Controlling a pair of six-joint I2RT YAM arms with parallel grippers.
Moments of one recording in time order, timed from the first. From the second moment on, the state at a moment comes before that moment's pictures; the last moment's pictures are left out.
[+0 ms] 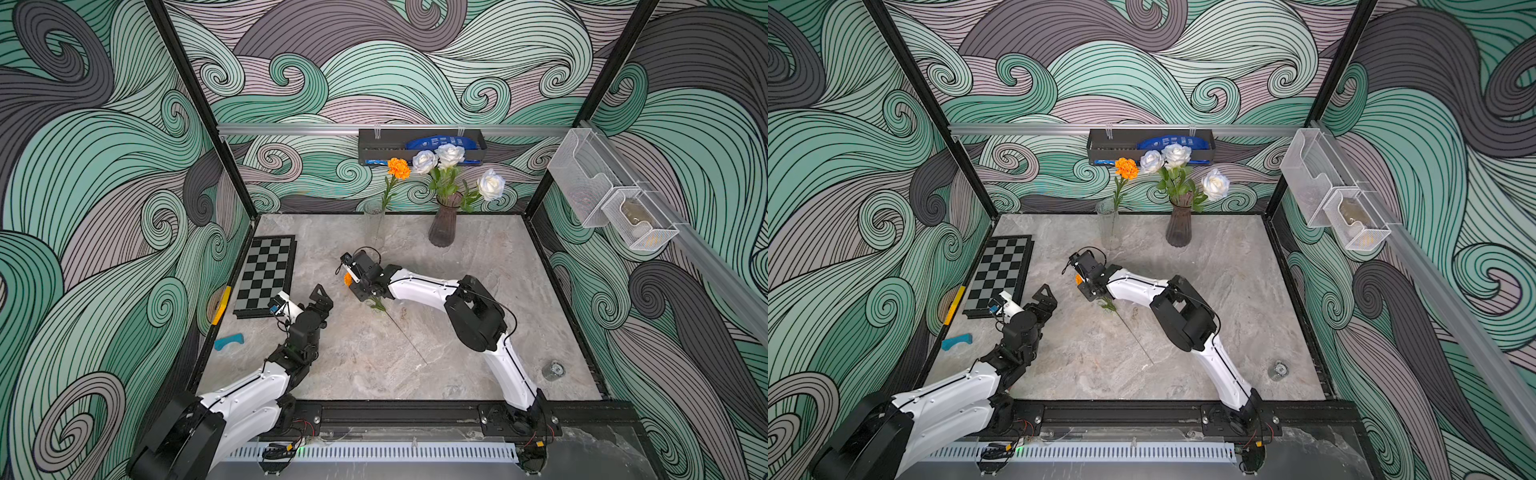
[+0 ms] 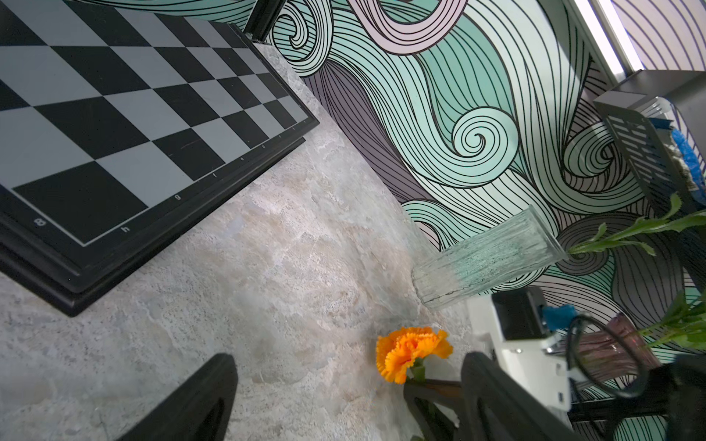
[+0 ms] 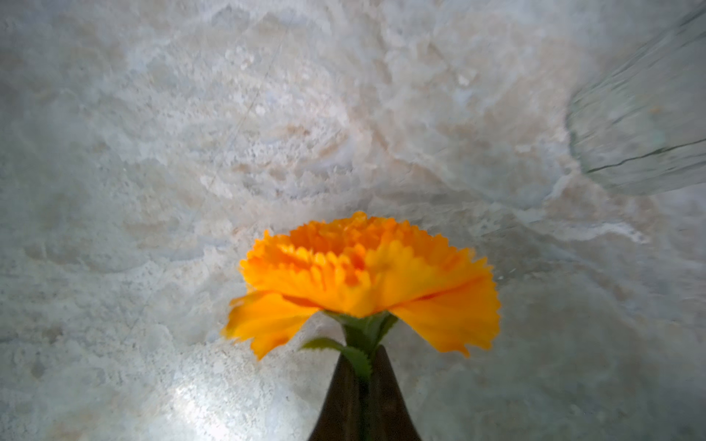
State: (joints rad) left arm -0.50 0.98 0.13 0.54 -0.65 -0.97; right arm 0.87 2.28 1.77 -0.44 0.23 0.02
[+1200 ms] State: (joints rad) left arm -0.56 1.40 0.33 0.96 0.16 -0.59; right arm 0.69 2.33 2.44 0.56 0.33 -0.25
